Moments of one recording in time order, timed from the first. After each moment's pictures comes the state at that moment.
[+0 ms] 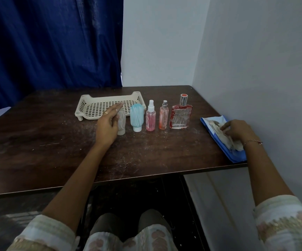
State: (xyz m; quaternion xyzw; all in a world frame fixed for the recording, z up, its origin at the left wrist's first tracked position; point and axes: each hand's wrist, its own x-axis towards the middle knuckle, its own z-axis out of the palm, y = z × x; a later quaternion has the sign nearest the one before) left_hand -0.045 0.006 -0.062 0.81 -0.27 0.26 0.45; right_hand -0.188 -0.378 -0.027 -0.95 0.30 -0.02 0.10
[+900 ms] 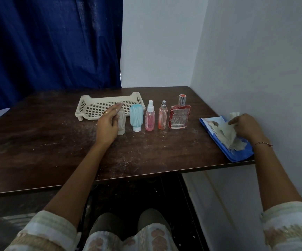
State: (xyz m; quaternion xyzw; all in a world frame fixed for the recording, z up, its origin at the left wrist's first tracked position) left_hand -0.044 0.005 -0.062 0.81 -0.26 0.25 0.46; right_hand -0.203 -0.392 -0.023 -0.94 0.29 -0.13 0.08
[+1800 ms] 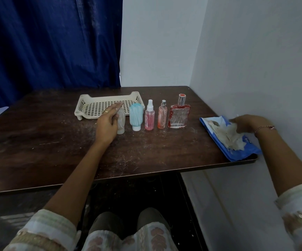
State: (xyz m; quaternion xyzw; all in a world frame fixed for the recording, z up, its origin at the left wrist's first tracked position) left_hand -0.045 0.004 -0.060 0.81 -0.25 0.24 0.47; right_hand -0.196 -0.397 0.010 -0.94 0.30 0.15 -0.05
